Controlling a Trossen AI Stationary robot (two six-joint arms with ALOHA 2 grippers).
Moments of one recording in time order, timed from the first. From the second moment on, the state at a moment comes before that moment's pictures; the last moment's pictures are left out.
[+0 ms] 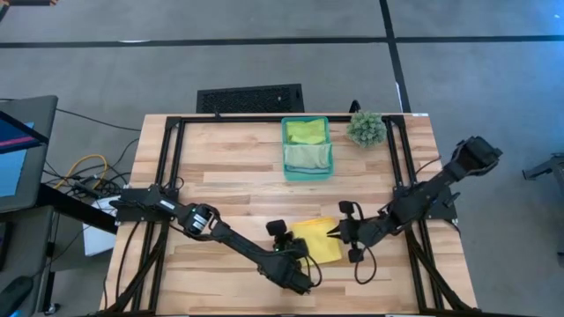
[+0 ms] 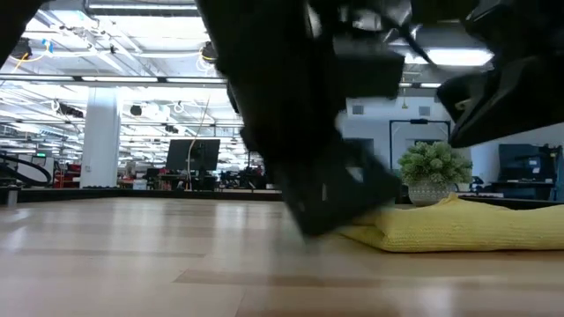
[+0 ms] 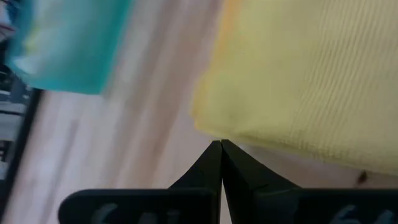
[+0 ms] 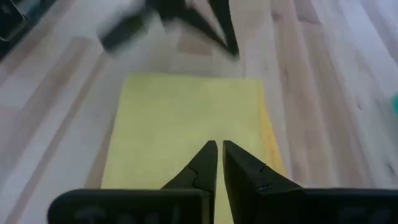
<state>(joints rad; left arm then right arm) -0.49 2.56 2.16 -1.25 -0.84 -0.81 0.60 1.35 0.47 0.16 0.38 0.19</state>
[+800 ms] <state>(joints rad) -0.44 2.52 2.01 -0.92 -0.83 -0.67 0.45 1.53 0.37 0.30 0.42 0.29</state>
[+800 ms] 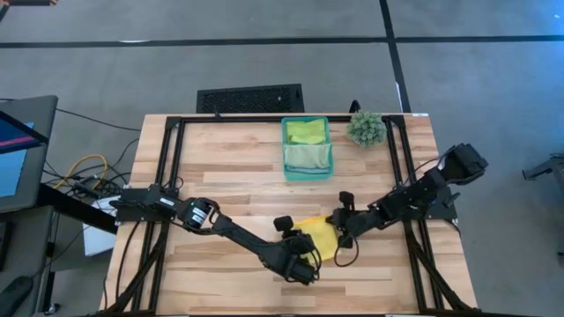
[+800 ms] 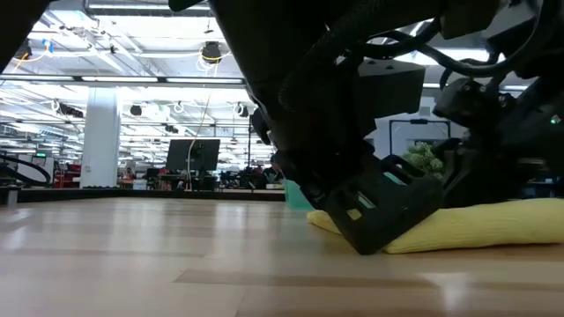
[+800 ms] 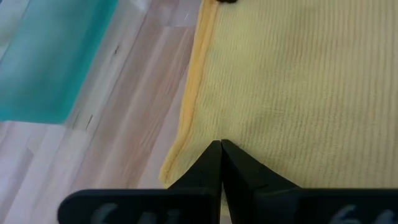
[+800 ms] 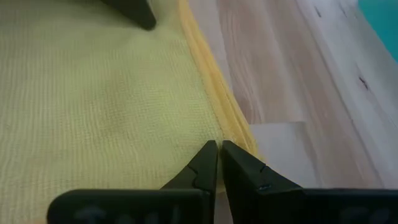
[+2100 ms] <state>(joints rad) -0.47 2.52 2.06 -1.12 -0.75 -0.75 0.65 1.81 0.64 0.44 0.35 -0.08</state>
